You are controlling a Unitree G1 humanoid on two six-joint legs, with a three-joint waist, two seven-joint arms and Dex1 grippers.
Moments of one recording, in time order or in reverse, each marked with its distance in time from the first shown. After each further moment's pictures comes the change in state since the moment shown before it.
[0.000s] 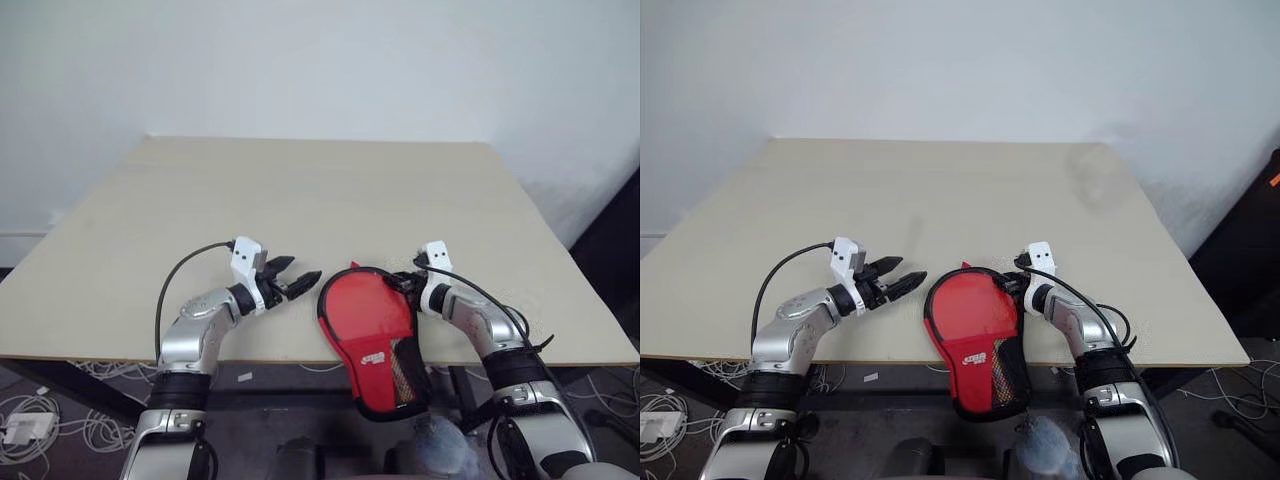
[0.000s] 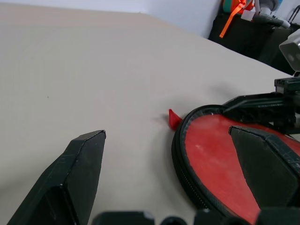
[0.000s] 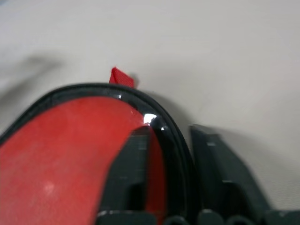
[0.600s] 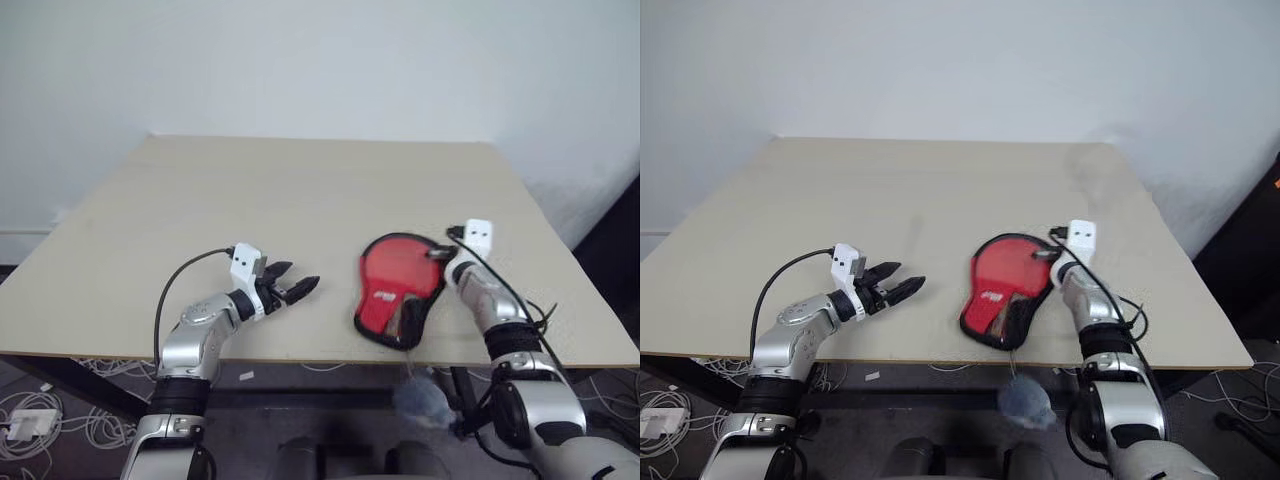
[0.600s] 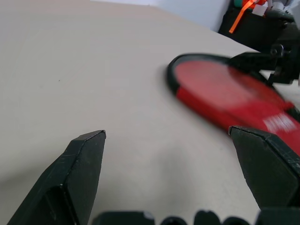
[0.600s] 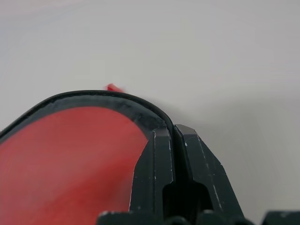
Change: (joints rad) left arm 0.019 0.002 -0.011 0.020 0.002 -0.022 0.026; right arm -0.210 -0.030 -0.241 0.429 -0.093 -0.318 -0.568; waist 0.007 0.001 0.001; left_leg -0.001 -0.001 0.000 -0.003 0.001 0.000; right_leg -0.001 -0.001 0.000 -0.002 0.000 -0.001
